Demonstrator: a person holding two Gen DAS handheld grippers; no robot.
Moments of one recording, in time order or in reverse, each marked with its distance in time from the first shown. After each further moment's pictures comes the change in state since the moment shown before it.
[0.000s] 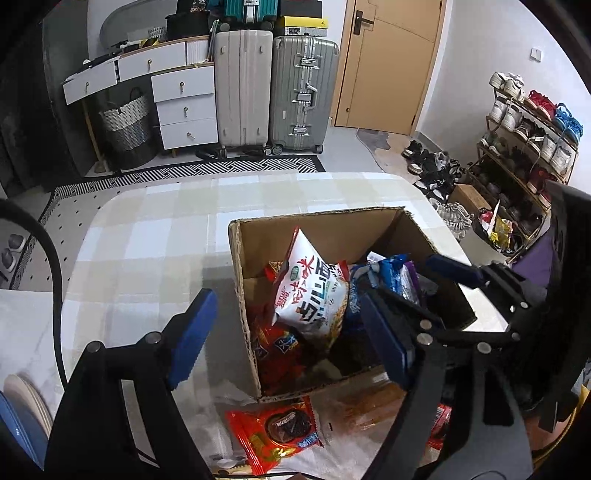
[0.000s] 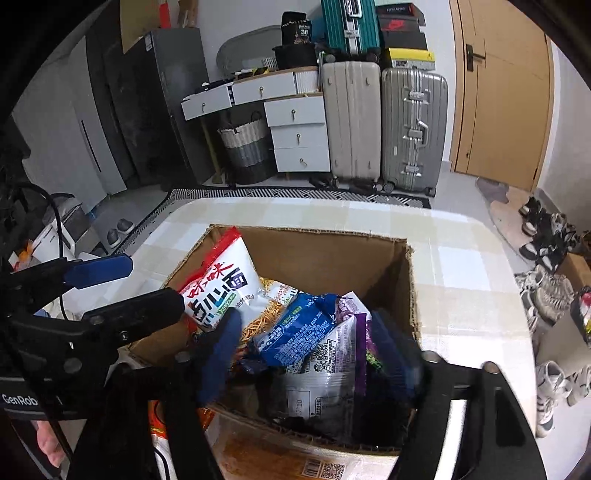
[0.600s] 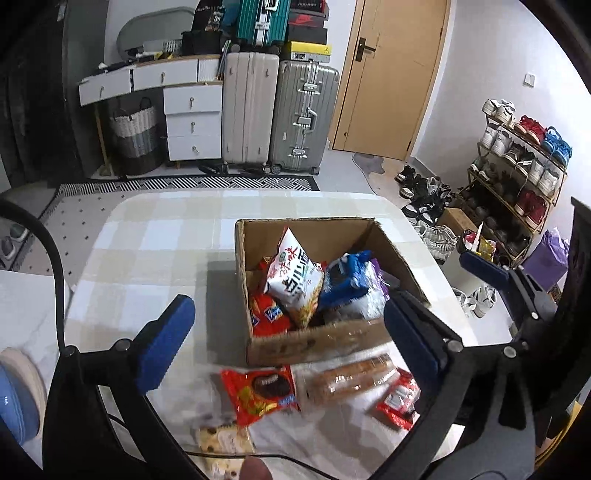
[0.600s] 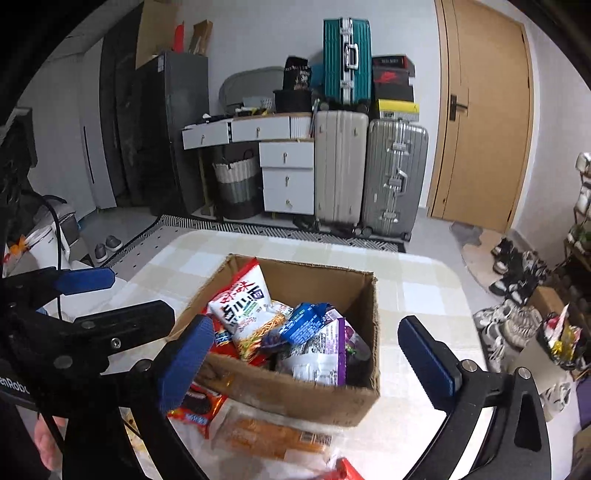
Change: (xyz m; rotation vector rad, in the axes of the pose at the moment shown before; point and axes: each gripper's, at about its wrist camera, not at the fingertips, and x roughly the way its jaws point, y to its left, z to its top) left arm -0.090 -0.006 -0.032 -0.053 -0.097 -0.021; right arm -0.096 0.031 -0.023 -0.060 -0.180 -0.098
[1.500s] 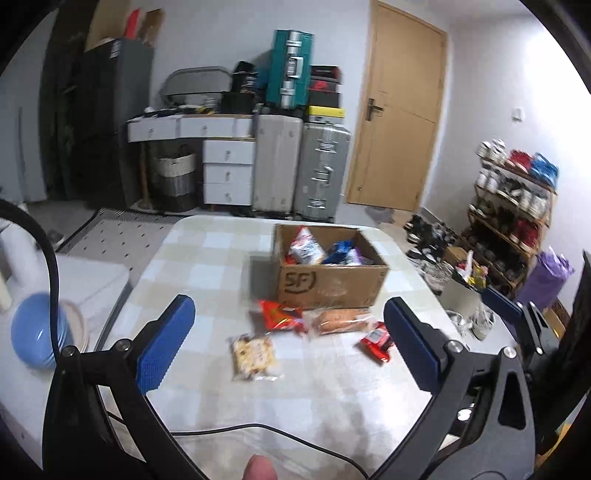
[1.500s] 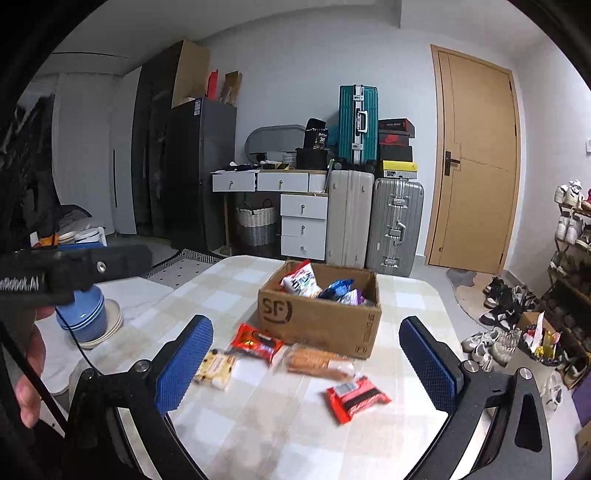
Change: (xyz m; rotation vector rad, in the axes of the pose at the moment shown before) left arm -0.243 -0.008 -0.150 -0.061 -0.248 0.088; right arm -0.219 0.063 -0.117 -0.042 -0.224 0.022
